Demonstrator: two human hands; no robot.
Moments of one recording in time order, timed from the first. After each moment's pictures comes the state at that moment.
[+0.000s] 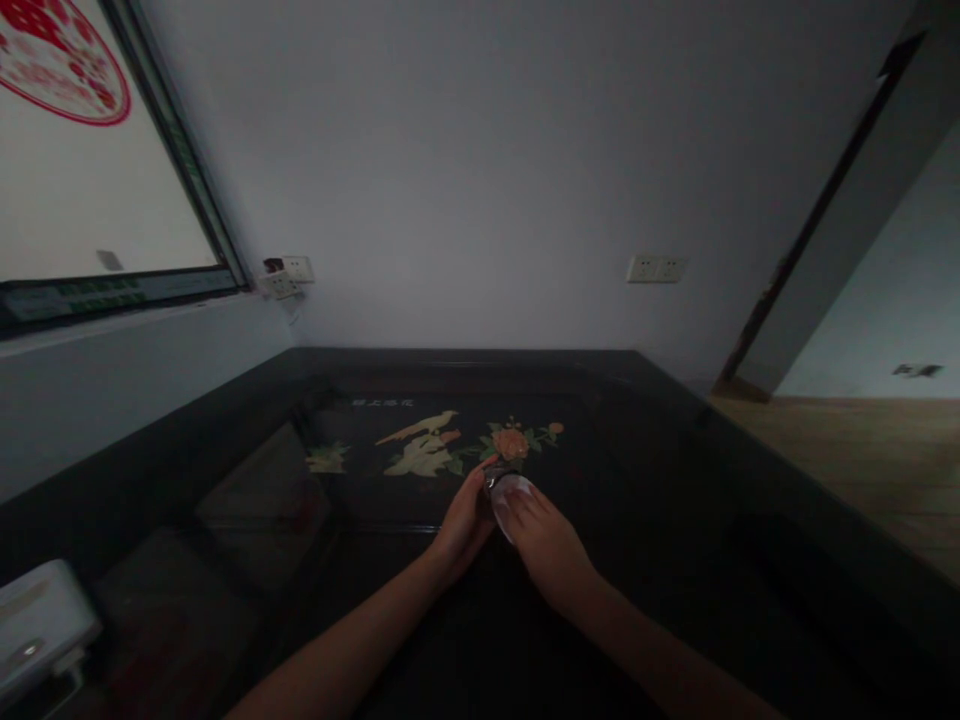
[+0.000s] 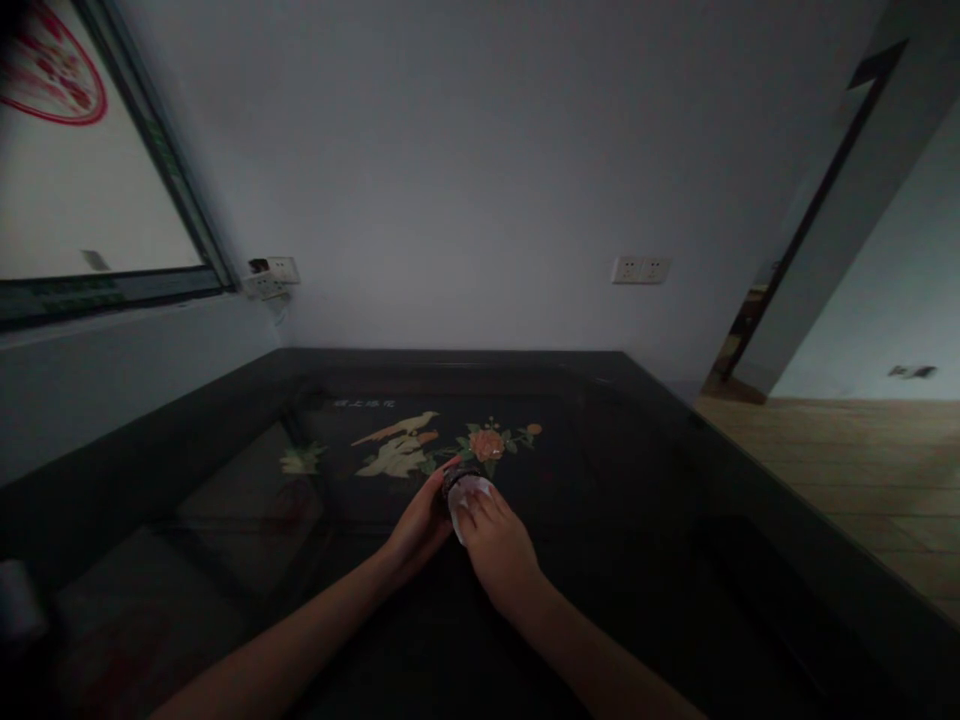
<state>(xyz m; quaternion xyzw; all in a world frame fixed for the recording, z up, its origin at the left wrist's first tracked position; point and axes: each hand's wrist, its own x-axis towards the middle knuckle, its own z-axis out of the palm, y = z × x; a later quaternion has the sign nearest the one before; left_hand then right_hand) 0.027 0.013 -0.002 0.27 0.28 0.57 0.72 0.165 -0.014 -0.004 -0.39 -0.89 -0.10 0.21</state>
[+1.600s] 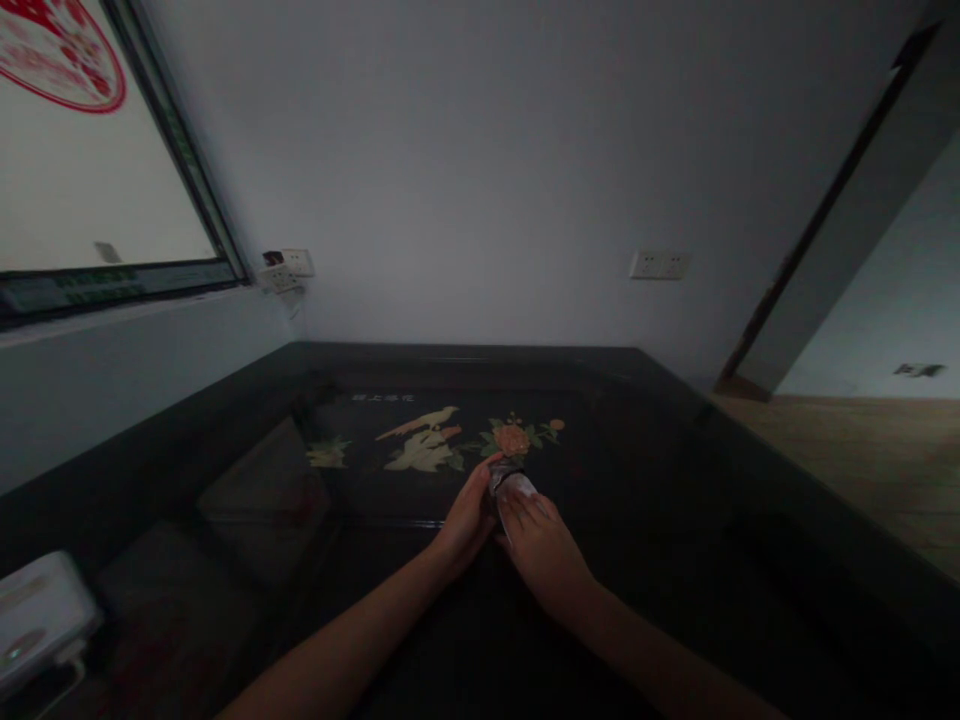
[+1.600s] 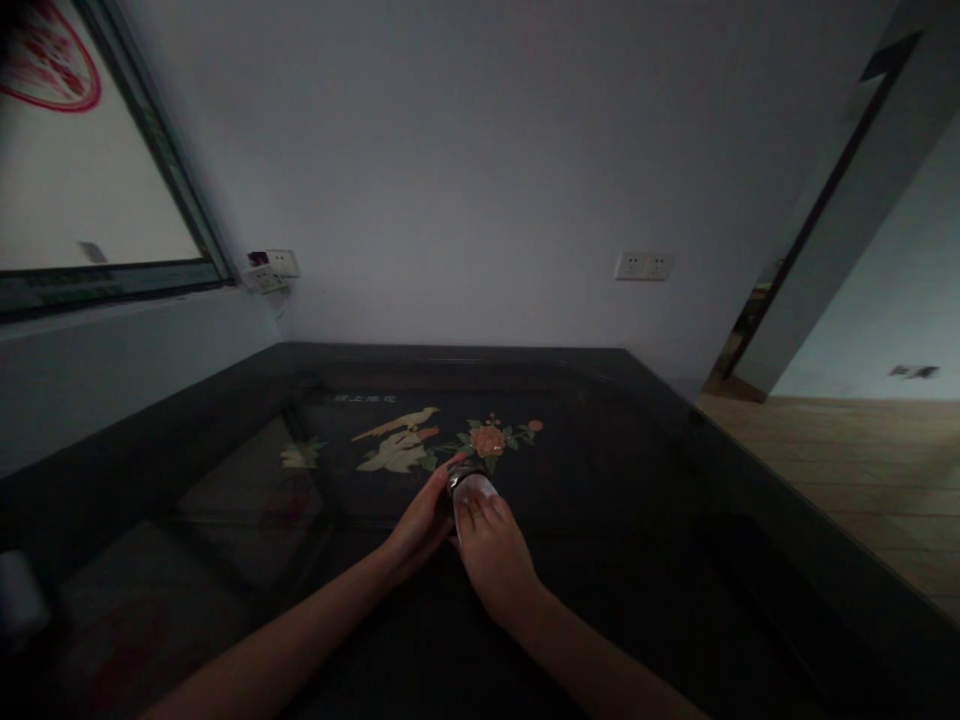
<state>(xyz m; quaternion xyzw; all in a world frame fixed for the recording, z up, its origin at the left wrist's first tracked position) 0.026 0.012 -0.001 0.31 0.28 0.56 0.72 0.155 -0.022 -0.008 -0.42 -0.87 -0.13 0.21</state>
